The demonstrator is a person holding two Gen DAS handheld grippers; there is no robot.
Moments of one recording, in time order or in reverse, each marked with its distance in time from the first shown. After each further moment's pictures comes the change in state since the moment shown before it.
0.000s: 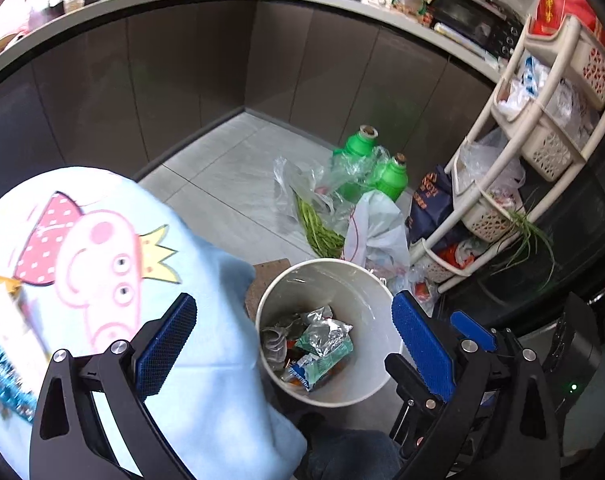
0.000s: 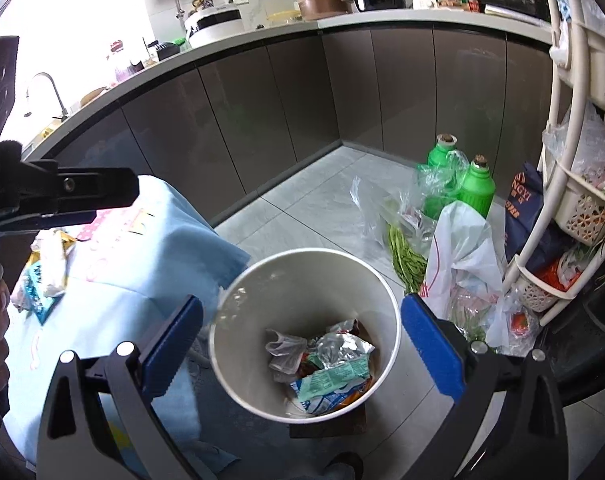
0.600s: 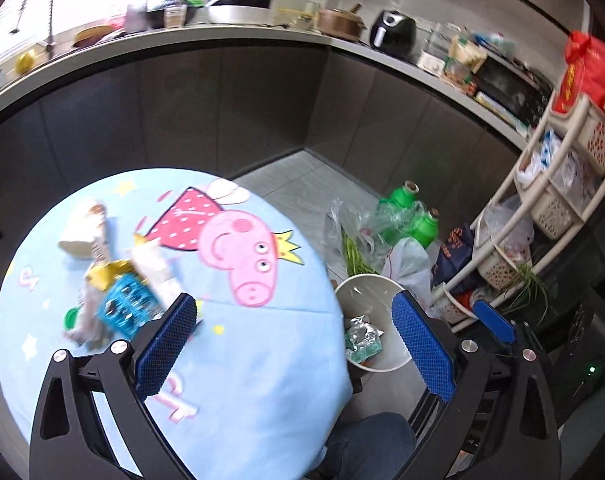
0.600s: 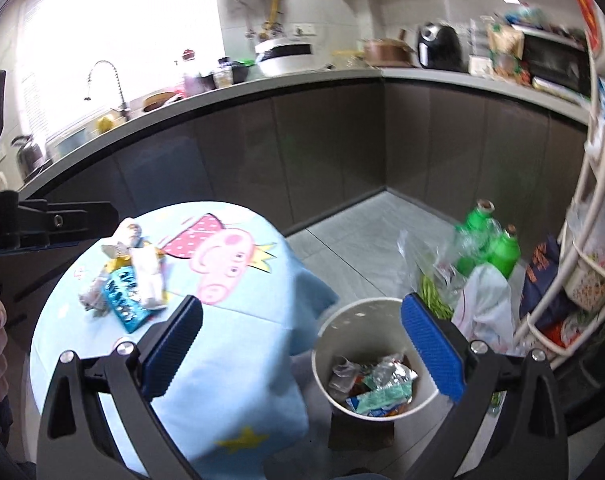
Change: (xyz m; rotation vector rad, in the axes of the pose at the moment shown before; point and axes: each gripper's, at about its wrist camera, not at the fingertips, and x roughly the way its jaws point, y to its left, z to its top) left arm -0.157 0.070 -0.046 -0.175 -0.143 0.122; right arm -0.088 0.118 0.026 -0.182 -0.108 0.086
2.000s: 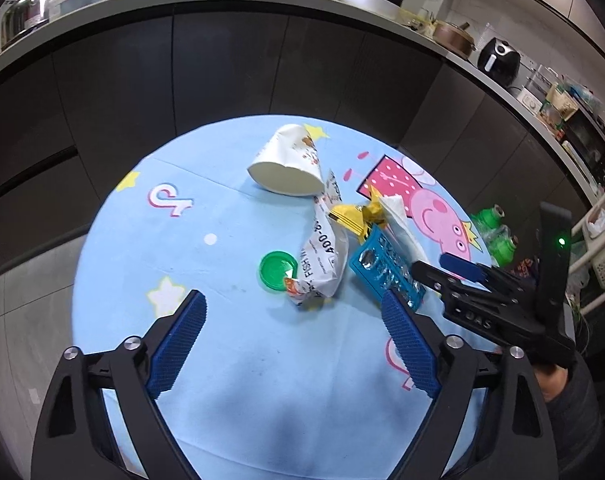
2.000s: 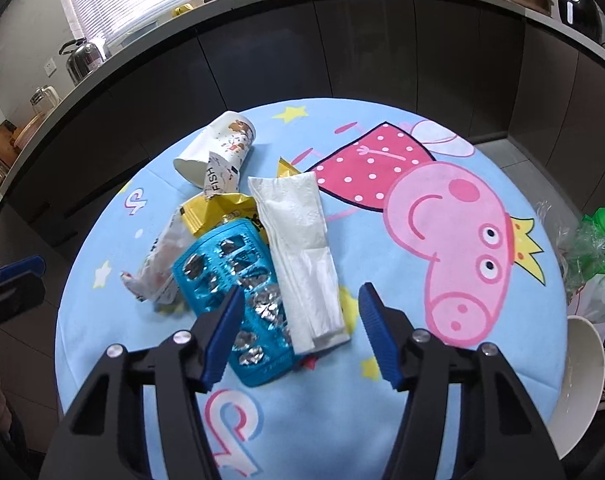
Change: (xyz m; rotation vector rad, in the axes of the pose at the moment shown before) left arm -0.021 0.231 -0.056 -0.218 0.064 0.161; right arm 0.189 0.194 0.004 -0.153 0.370 0.292
